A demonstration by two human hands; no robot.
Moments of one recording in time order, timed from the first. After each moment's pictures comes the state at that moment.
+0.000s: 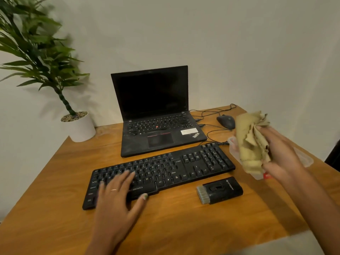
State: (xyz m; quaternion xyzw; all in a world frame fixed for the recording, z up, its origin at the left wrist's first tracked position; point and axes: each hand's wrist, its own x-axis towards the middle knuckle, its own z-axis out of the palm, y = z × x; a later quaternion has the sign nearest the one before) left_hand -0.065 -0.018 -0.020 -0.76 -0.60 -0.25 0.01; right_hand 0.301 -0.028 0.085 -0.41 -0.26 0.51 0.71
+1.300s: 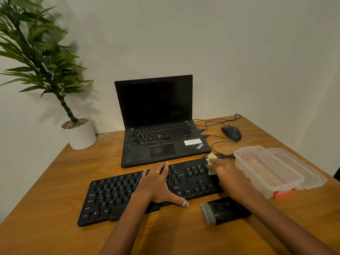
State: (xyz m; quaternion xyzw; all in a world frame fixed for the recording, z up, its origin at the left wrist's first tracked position) left_hand 0.019 0.079 0.012 -0.83 -0.53 0.04 -0.13; right_hand 0.251 0.033 0.025 -0.66 -0.75 -0.02 0.07
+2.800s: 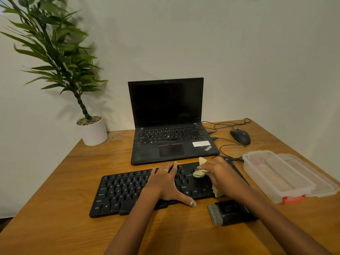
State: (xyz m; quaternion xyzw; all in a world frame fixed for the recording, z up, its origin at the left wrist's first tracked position) left_hand 0.019 0.078 0.013 -0.84 -0.53 0.04 -0.12; right_hand 0.218 0.040 0.032 -0.59 -0.78 0.03 0.18
